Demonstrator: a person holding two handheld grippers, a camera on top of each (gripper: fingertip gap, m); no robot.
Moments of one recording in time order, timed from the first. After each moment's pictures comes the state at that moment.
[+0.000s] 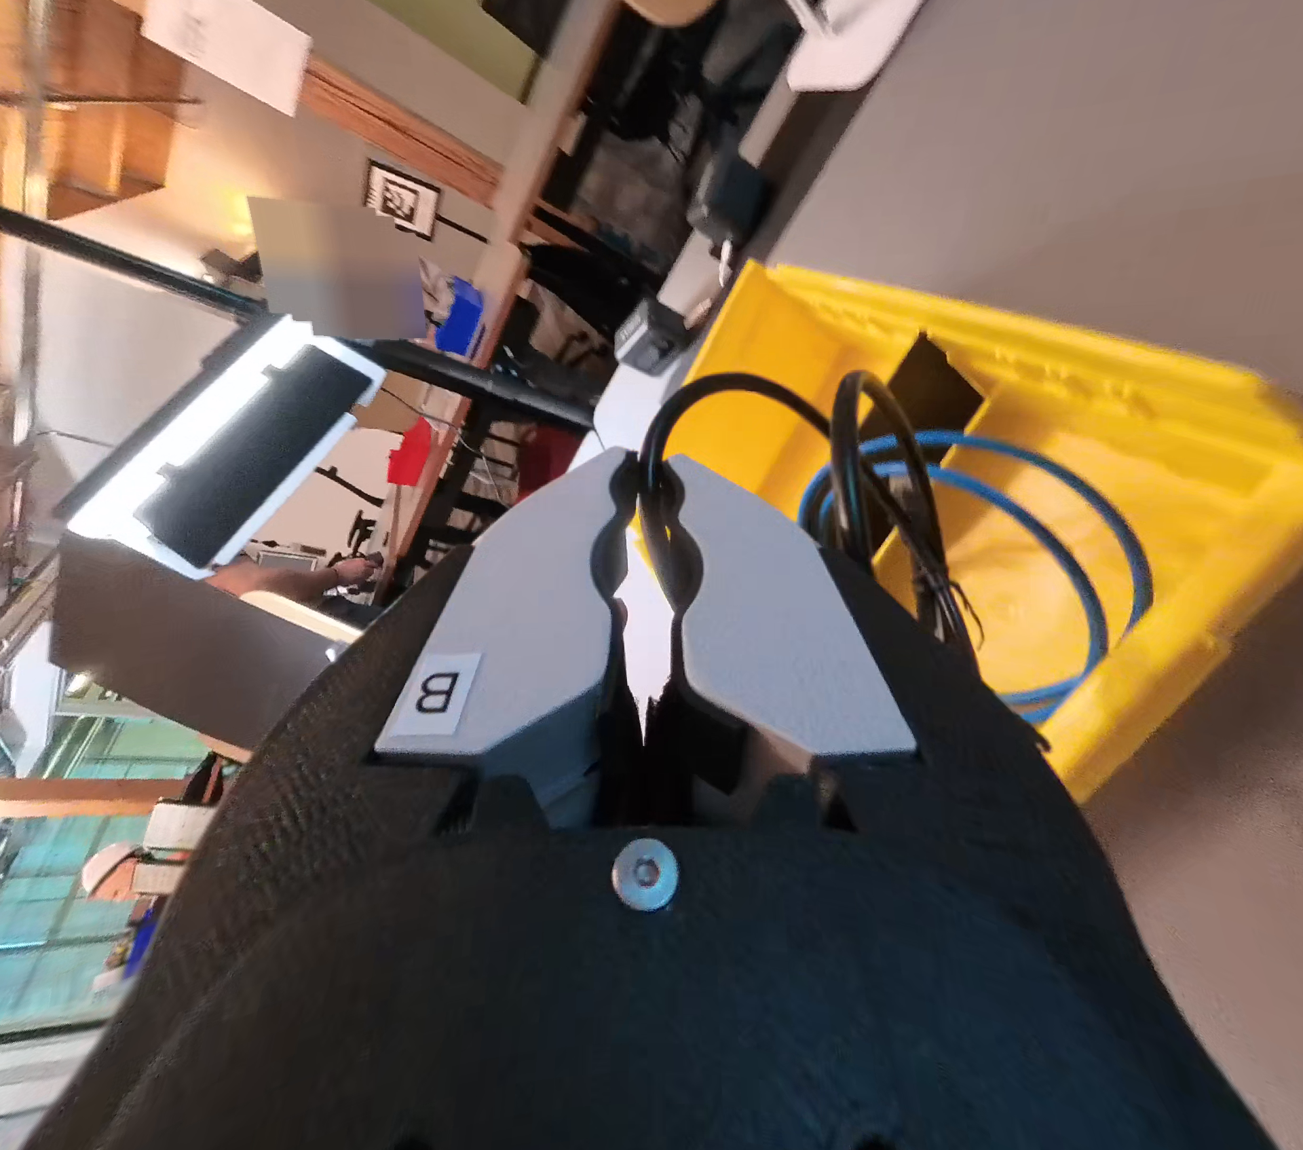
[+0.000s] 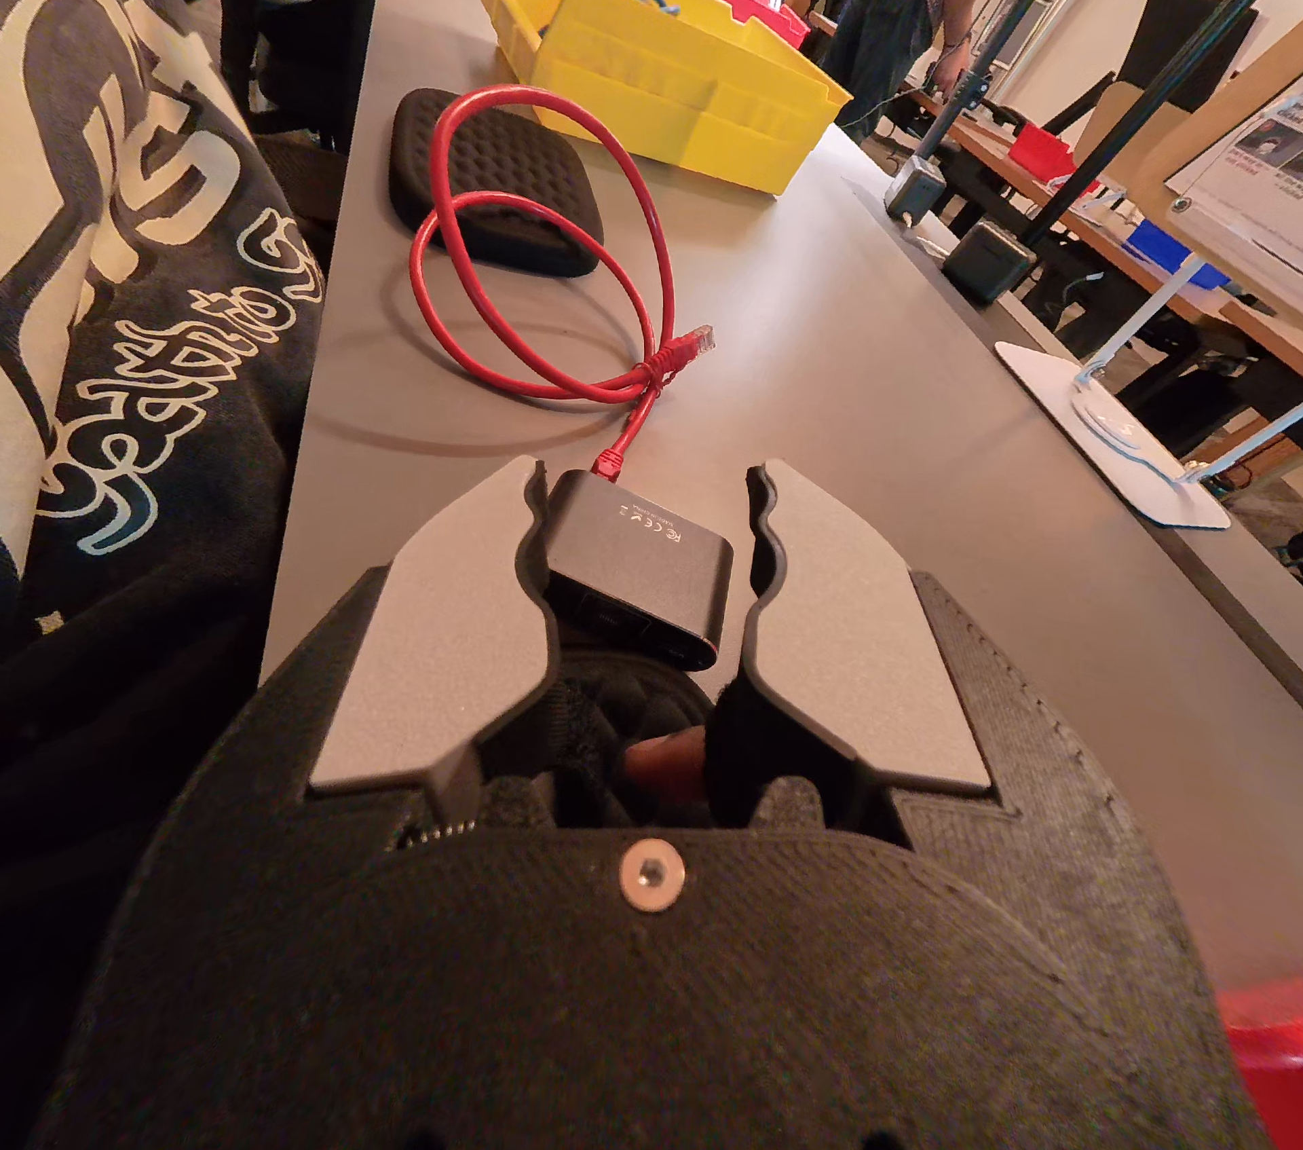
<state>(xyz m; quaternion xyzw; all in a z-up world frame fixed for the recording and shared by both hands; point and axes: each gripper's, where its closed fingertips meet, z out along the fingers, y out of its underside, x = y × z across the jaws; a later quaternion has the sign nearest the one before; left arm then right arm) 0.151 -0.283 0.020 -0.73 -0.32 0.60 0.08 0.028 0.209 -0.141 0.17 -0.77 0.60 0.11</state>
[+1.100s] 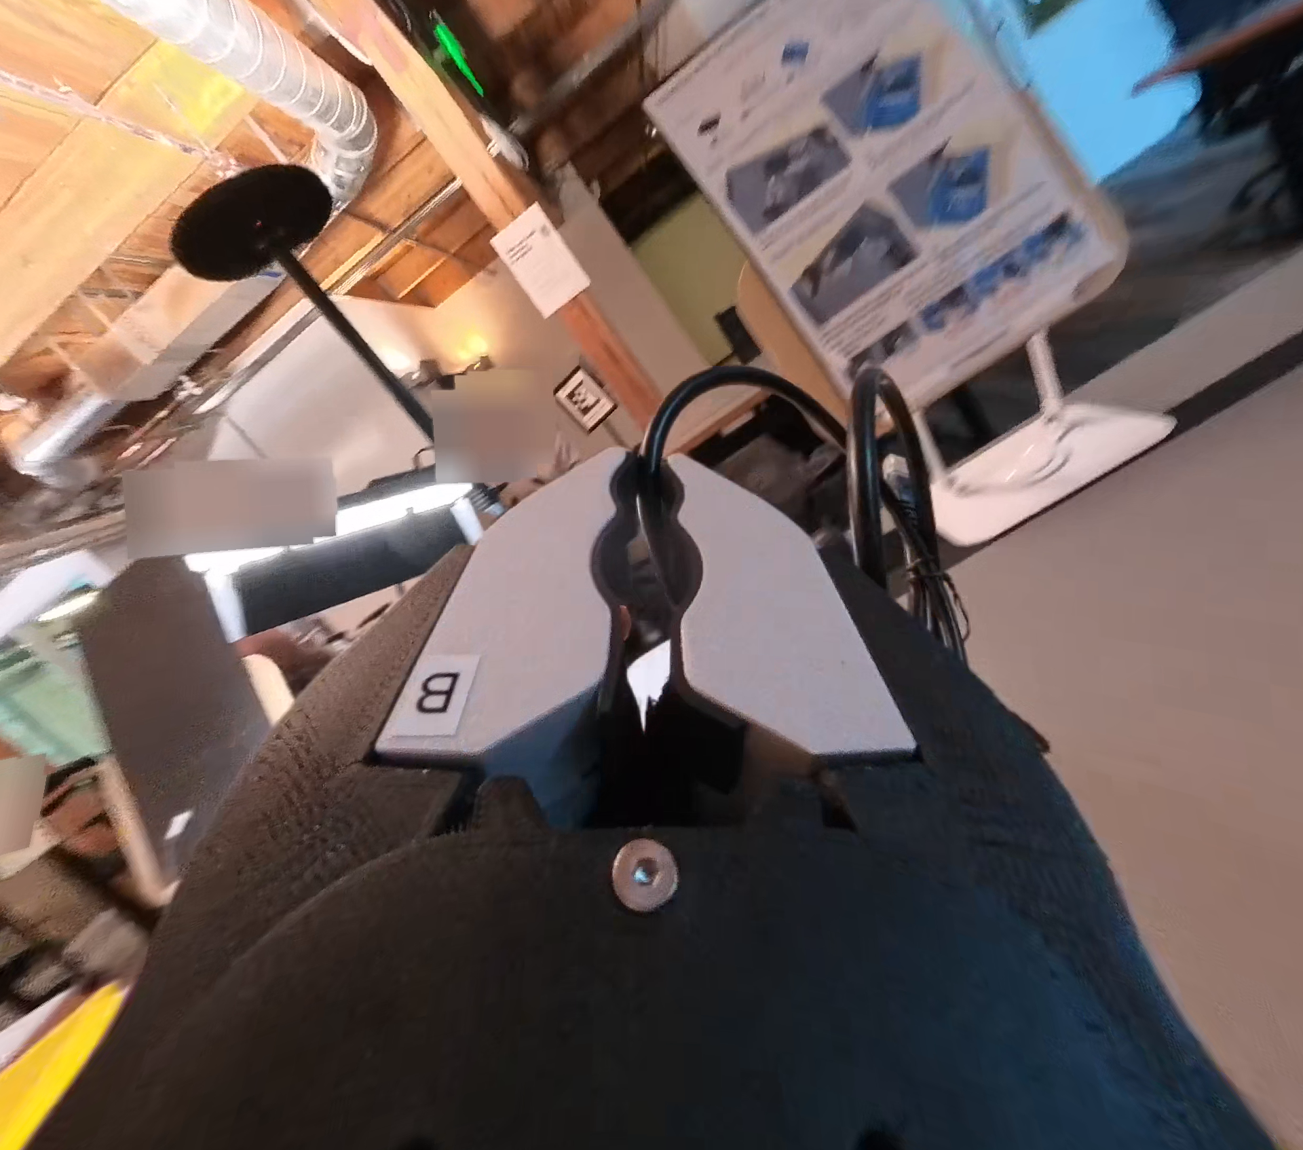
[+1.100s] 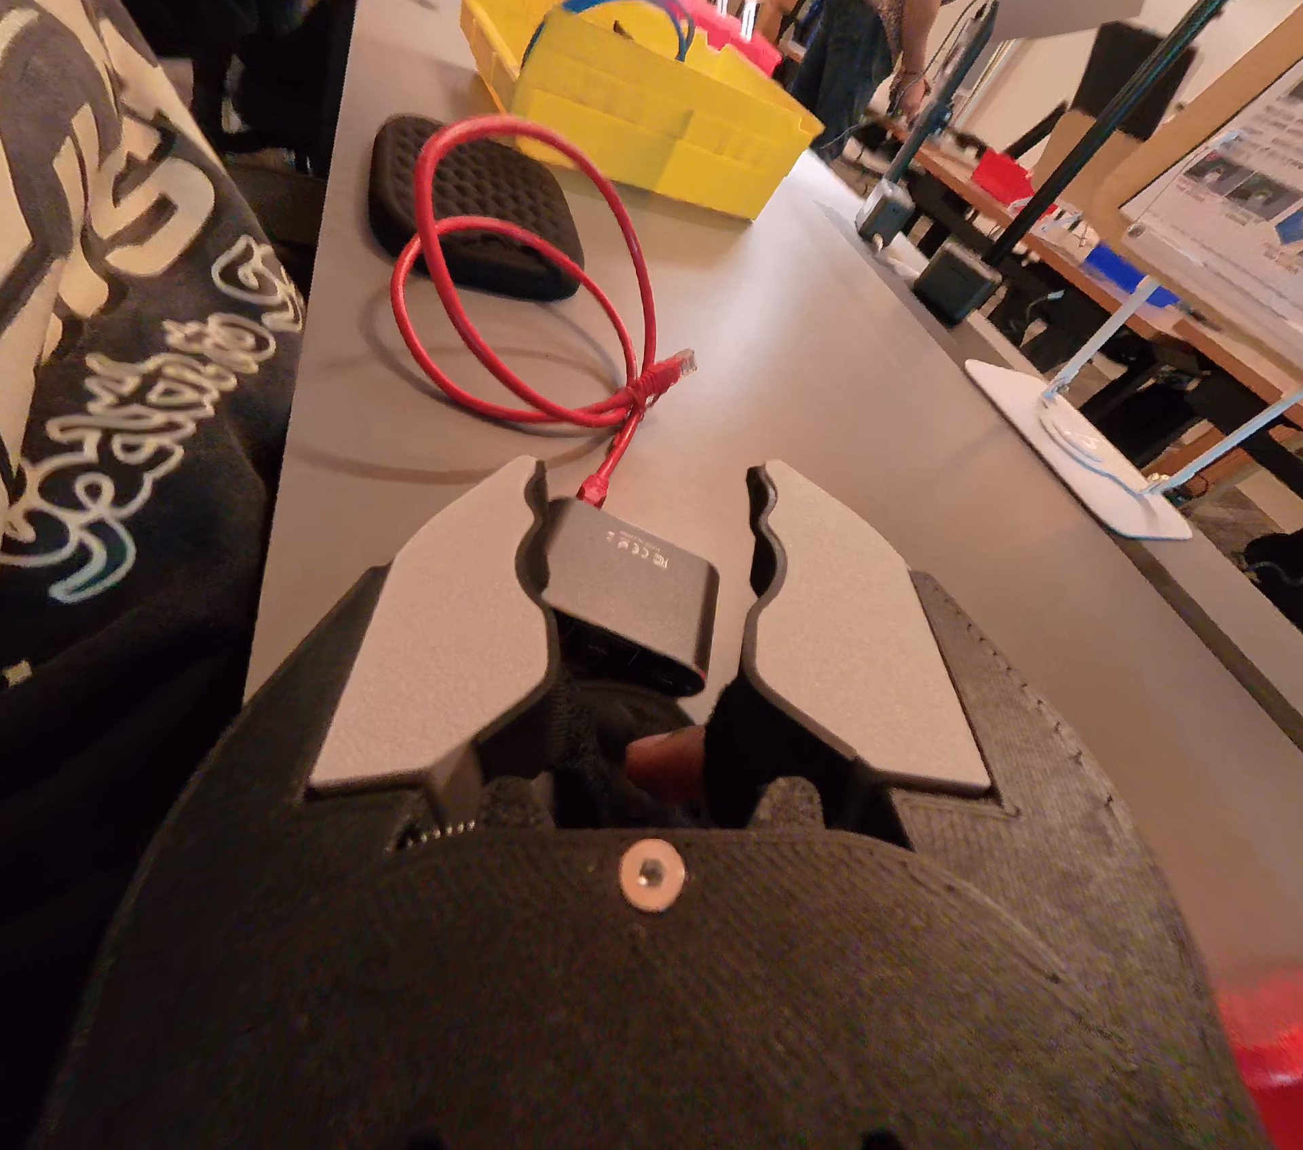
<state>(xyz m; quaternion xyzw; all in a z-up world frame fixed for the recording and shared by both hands) 0.106 -0.216 0.123 -0.52 -0.33 0.74 0.27 0.027 0.204 -0.133 0.16 -0.76 0.61 0.12</state>
